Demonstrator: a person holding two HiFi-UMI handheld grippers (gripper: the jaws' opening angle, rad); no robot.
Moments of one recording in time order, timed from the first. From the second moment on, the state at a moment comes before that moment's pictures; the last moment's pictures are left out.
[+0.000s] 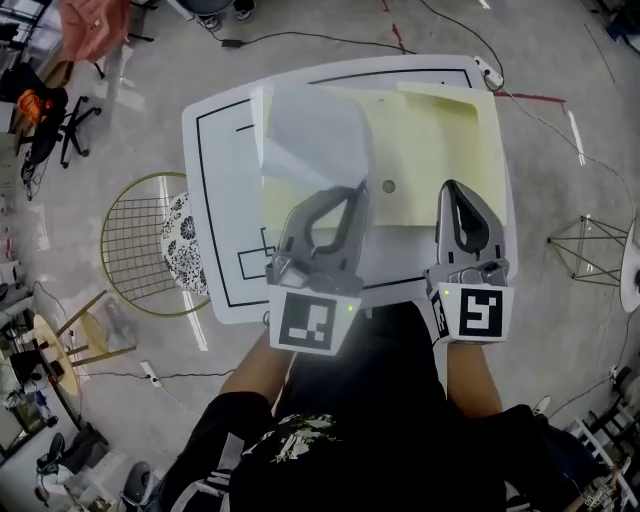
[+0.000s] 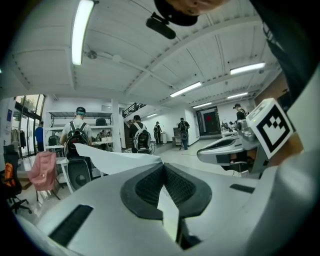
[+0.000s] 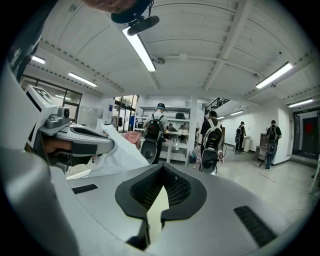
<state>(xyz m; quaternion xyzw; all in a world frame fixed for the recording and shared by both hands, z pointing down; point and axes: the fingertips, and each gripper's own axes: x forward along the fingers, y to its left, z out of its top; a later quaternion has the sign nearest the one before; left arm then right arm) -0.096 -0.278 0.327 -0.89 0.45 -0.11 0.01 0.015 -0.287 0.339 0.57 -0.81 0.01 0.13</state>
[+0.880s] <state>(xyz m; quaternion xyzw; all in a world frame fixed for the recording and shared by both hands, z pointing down) -0.135 -0.282 0.432 -0.84 0.47 -0.22 -0.13 0.029 -0.306 0.386 0.51 -0.84 0.06 0.14</state>
